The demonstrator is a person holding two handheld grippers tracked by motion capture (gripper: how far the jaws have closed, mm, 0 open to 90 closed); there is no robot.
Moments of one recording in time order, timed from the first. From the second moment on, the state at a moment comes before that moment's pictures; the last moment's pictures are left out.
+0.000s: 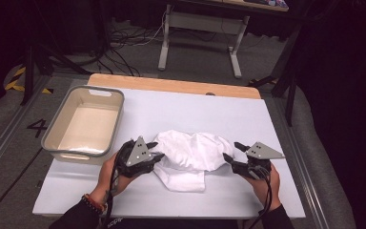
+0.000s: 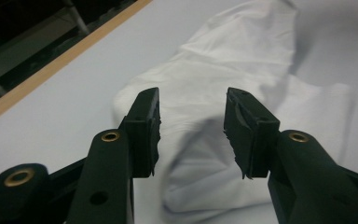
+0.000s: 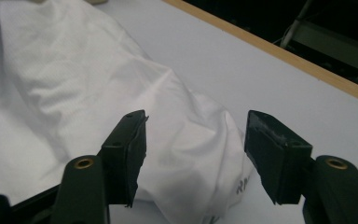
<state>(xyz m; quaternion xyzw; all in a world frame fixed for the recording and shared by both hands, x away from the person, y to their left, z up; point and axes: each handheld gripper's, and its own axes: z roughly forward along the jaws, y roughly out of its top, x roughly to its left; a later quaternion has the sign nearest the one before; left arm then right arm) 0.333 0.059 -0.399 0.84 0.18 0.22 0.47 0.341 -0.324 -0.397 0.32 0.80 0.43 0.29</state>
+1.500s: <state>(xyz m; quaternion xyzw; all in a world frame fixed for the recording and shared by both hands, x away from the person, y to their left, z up) 0.332 0.025 -0.444 0.92 0.09 0.11 0.37 0.389 -0.259 -0.420 0.33 0.81 0.42 0.25</state>
